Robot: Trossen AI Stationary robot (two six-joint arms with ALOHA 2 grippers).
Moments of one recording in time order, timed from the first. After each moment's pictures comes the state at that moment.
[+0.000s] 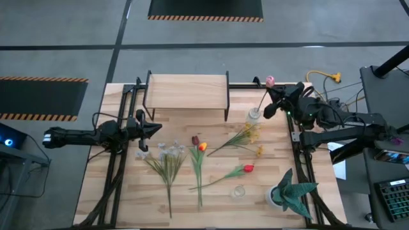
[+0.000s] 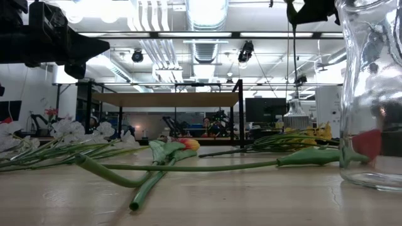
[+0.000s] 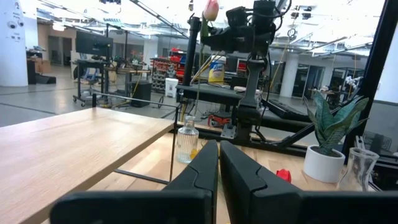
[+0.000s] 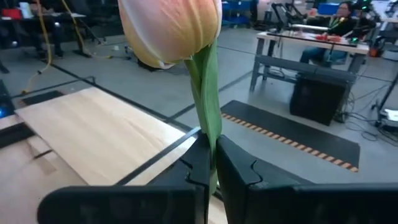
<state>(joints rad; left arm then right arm) 0.00 0.20 0.01 0.30 -0.22 -0.09 -0.06 0.72 0.79 -0.30 0.86 0.17</state>
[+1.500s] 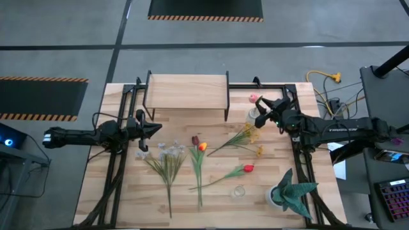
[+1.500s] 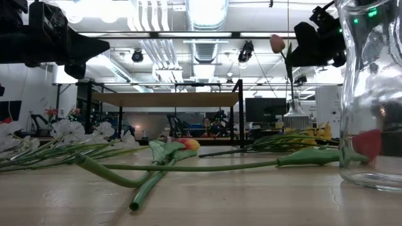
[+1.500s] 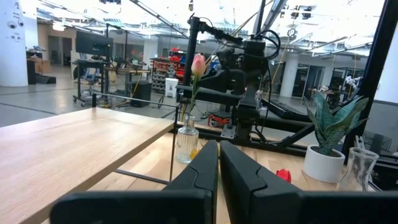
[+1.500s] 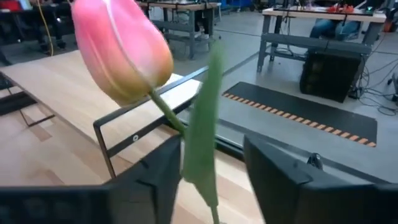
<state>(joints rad) 0.00 0.20 0.01 0.30 -0.22 -0.09 -0.09 0.71 0.40 0.04 0.80 0.26</state>
